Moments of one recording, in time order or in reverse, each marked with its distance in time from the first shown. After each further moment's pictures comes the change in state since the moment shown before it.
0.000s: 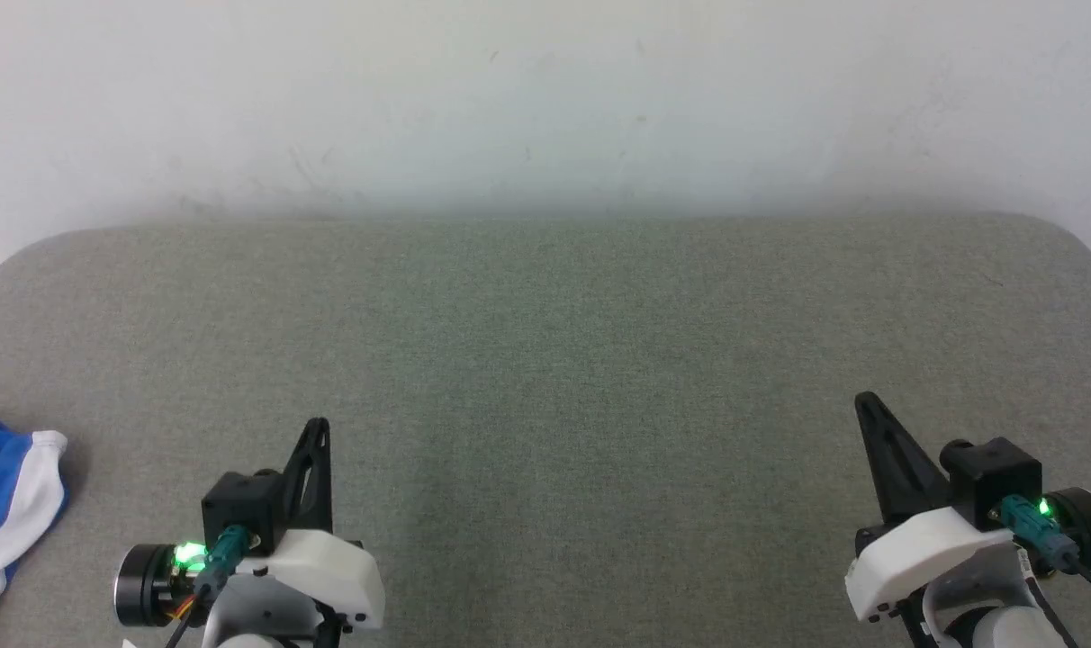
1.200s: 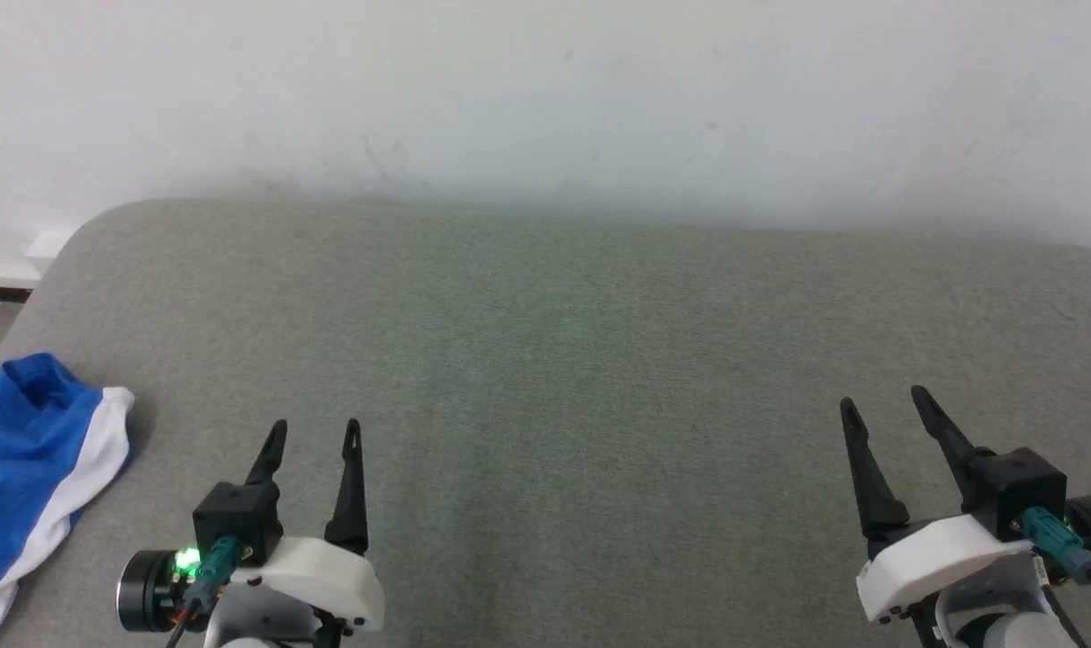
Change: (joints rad) left arm 0.000 0.000 0.001 0.030 -0.041 -0.007 -0.060; right arm 0.011 -0.001 -0.022 0.004 0.018 0.000 -0.053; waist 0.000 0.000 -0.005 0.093
